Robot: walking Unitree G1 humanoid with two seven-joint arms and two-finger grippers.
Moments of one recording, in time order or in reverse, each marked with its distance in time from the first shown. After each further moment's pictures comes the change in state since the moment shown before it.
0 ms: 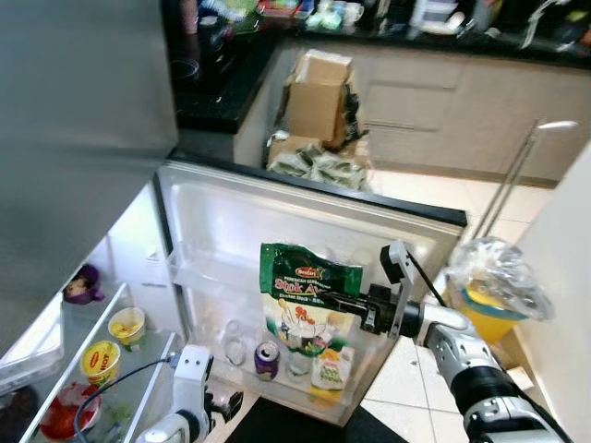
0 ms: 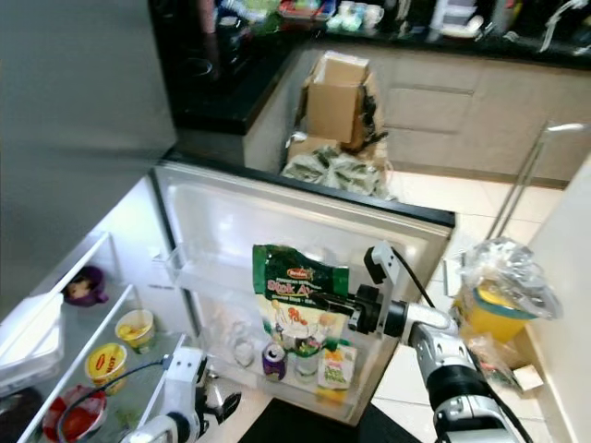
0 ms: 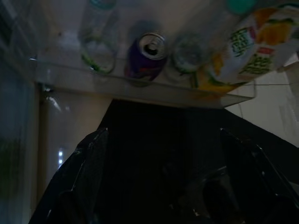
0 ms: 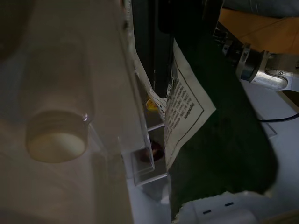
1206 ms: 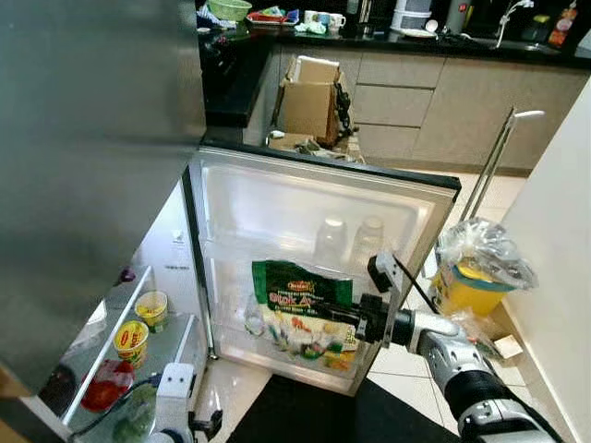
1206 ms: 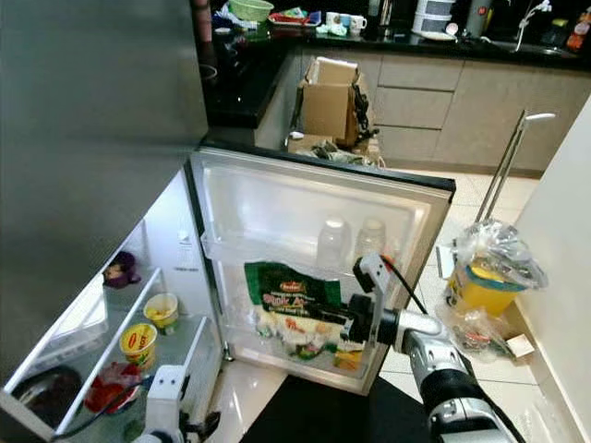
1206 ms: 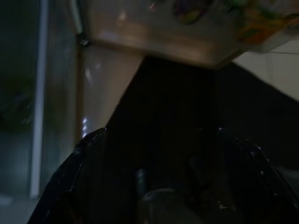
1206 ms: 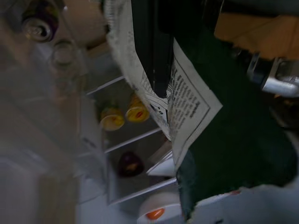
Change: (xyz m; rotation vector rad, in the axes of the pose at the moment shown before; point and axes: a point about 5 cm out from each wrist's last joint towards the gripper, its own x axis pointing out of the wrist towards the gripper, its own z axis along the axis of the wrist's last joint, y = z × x) left arm -0.010 0.012 -0.015 -0.032 0.049 0.100; right arm 0.005 0.000 -0.009 -0.001 0.036 -0.026
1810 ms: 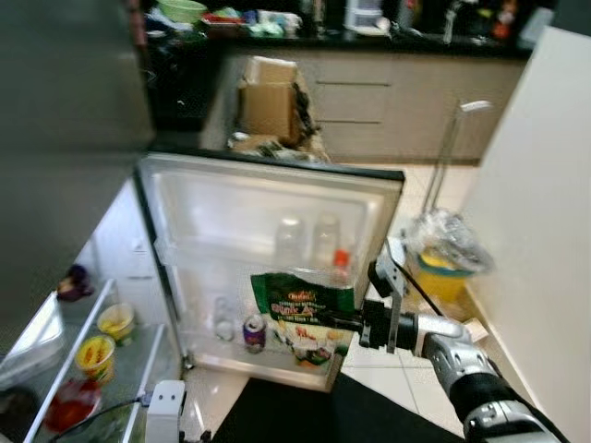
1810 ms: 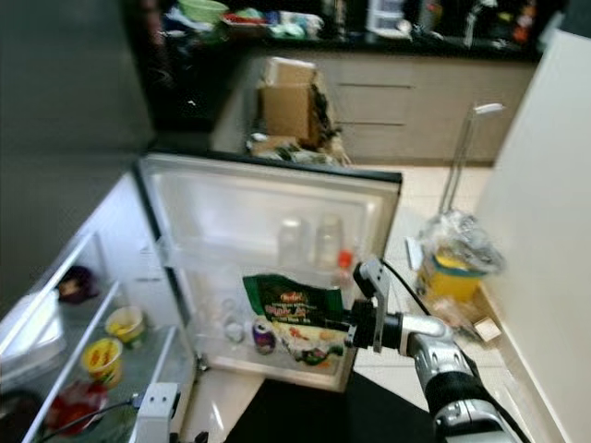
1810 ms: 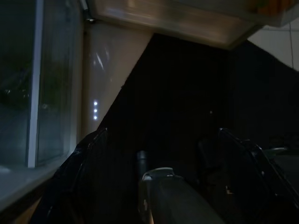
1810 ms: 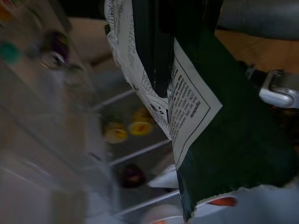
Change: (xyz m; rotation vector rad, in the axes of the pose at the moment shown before) left arm -0.013 0.013 -0.026 -0.029 0.090 0.126; right arm 0.000 0.006 -0.011 0.004 0.065 0.066
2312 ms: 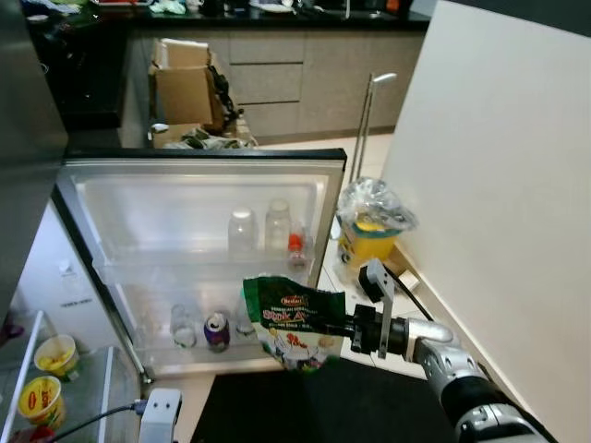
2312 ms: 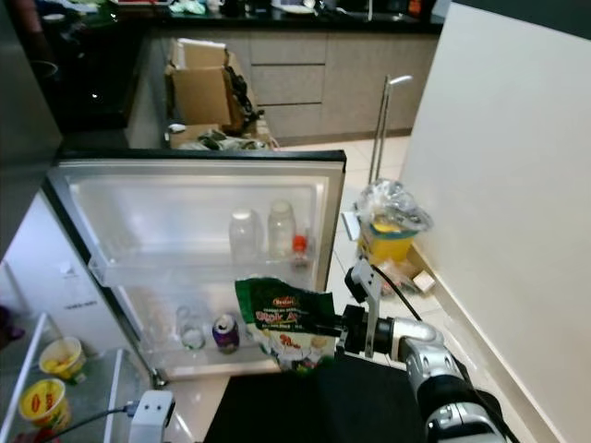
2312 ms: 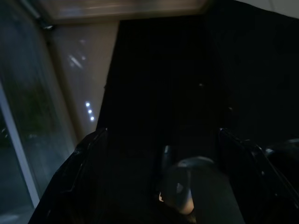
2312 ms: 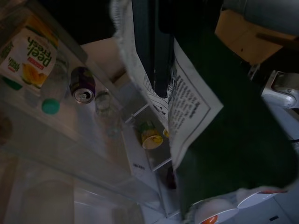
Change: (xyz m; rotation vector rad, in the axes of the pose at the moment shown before) left arm -0.006 0.006 -0.013 0.017 0.041 0.014; right arm 0.000 0.001 -0.005 0.013 0.016 -0.010
